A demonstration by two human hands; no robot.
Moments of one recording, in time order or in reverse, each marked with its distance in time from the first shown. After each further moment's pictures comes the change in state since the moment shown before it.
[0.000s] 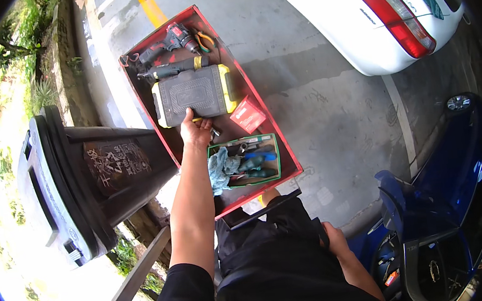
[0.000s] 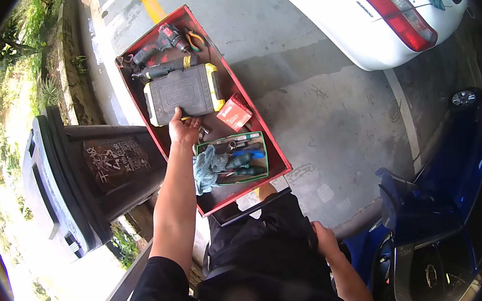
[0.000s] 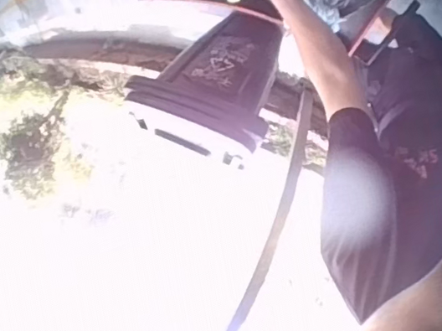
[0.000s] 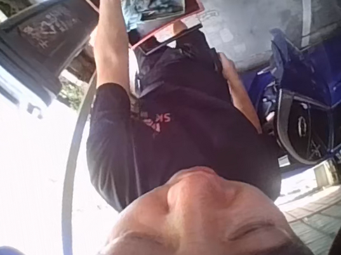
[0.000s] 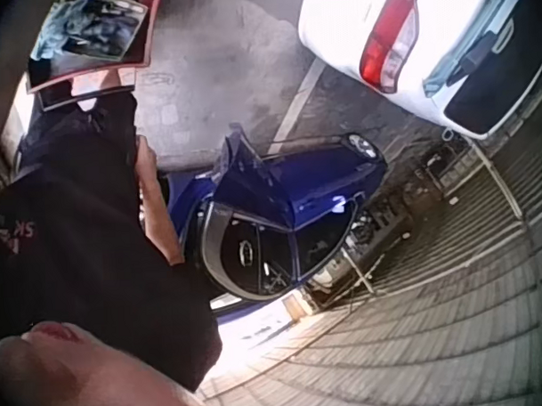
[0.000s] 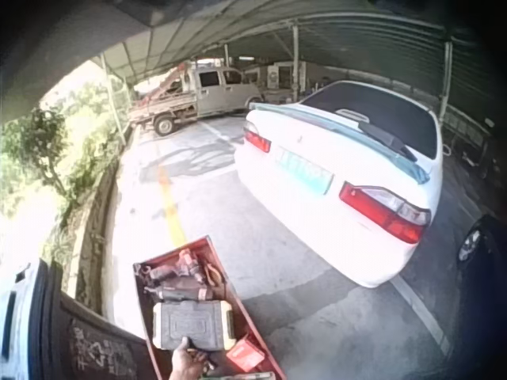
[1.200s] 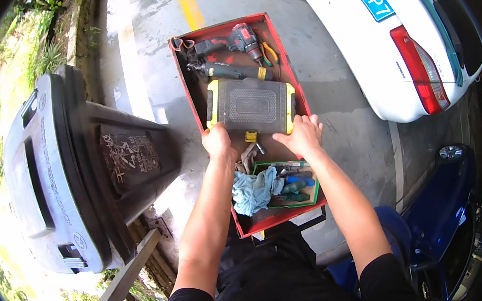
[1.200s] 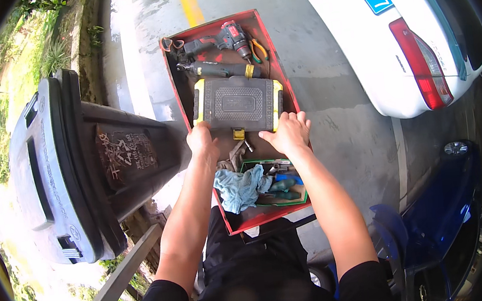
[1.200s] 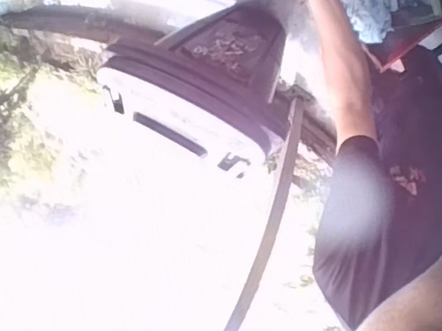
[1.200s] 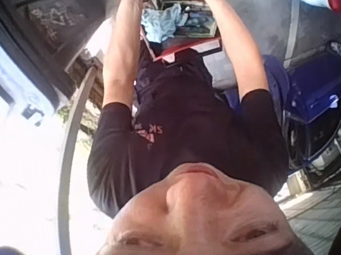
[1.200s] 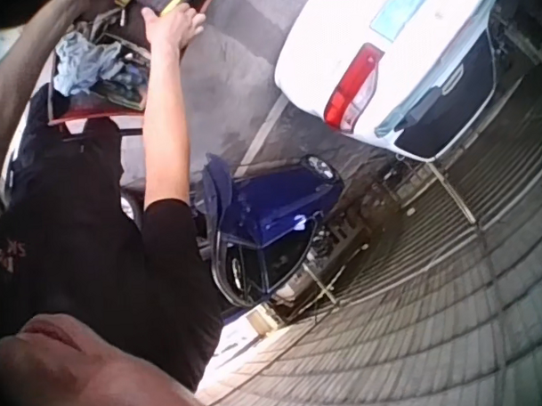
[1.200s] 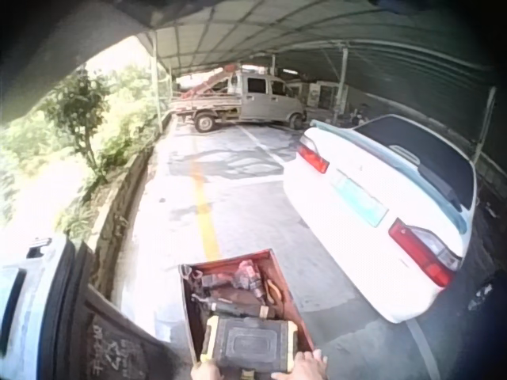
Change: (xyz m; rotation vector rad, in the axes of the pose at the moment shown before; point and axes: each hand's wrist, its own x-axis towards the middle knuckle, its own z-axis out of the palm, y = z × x) left_hand -0.053 0.094 0.007 0.316 0.321 0.086; right_hand 0.271 -0.389 0.030 -0.865 0.402 -0.252
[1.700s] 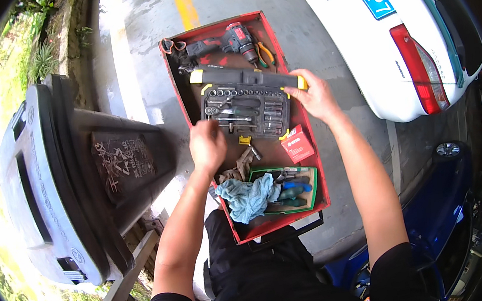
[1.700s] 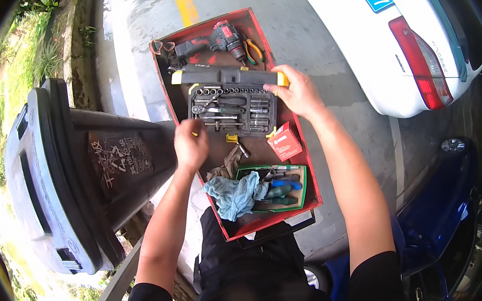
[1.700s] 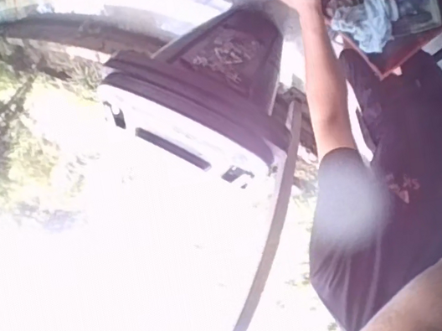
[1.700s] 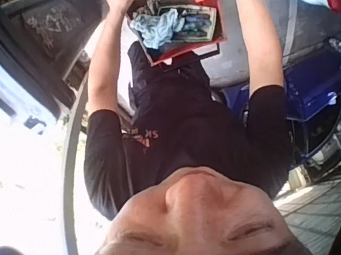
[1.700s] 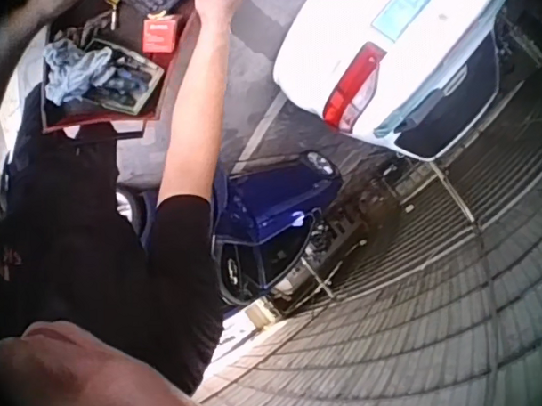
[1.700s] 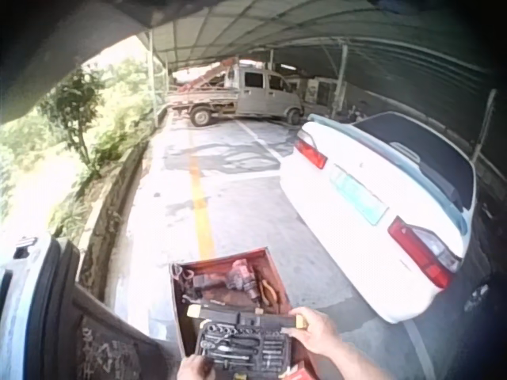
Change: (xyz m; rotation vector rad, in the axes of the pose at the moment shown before) left_hand 0.043 -0.005 -0.030 0.883 -0.192 1.249; right_hand 0.081 0.027 -0.067 0.610 0.335 -0.496
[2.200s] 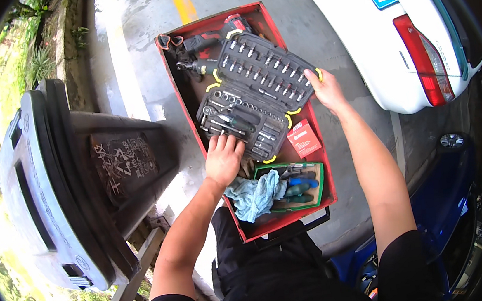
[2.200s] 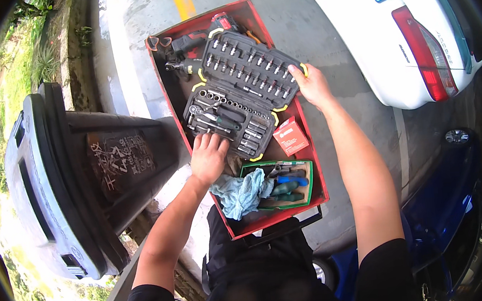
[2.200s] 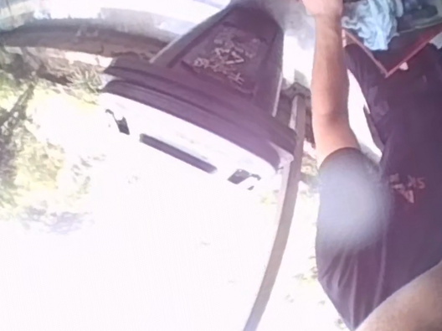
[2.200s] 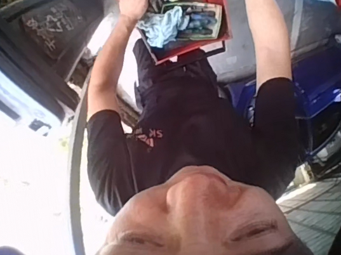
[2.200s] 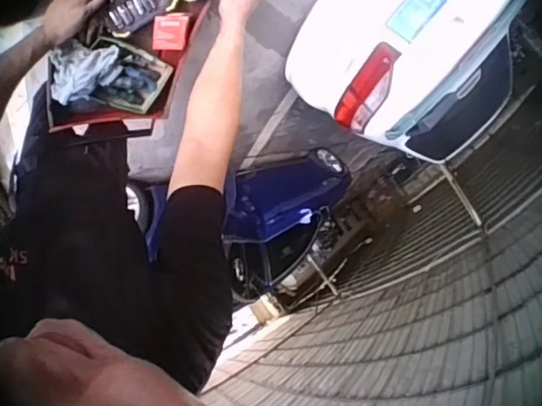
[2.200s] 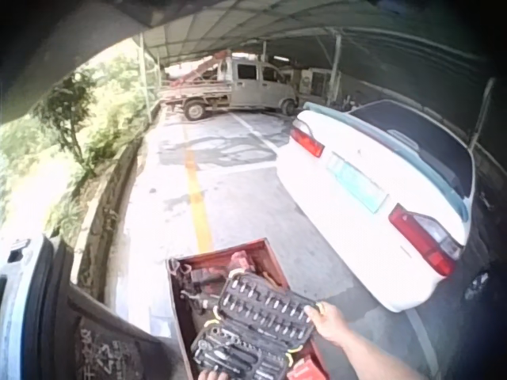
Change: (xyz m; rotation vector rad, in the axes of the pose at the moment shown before) left_hand -0.041 -0.002 0.008 0.512 -0.283 0.556; right_hand -0.002 0.066 0.016 0.359 0.044 0.530
